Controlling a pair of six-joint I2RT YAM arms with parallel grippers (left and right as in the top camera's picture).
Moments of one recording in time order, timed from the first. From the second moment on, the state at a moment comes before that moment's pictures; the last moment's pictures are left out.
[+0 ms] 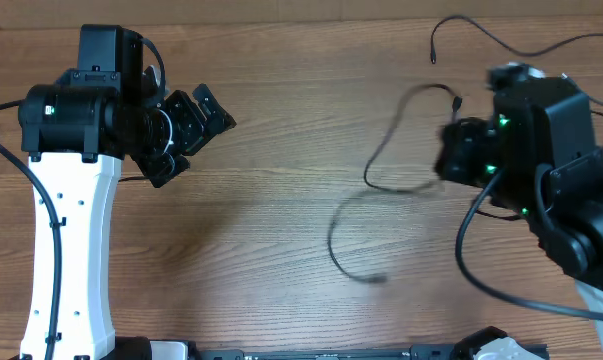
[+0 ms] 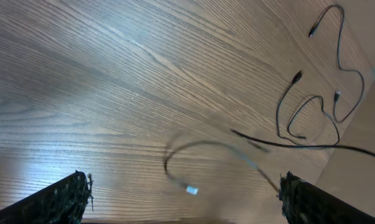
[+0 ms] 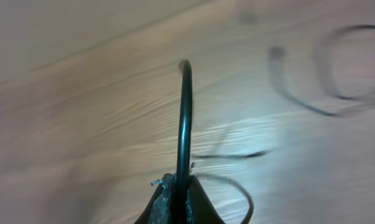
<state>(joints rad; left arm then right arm) -0.06 1.55 1.87 -1.50 0.37 -0.69 0.40 1.26 1.83 -1.38 0.18 0.63</state>
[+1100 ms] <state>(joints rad) -0.06 1.55 1.87 -1.51 0.34 -0.68 -0.22 1.31 1.83 -1.38 0.69 0.80</state>
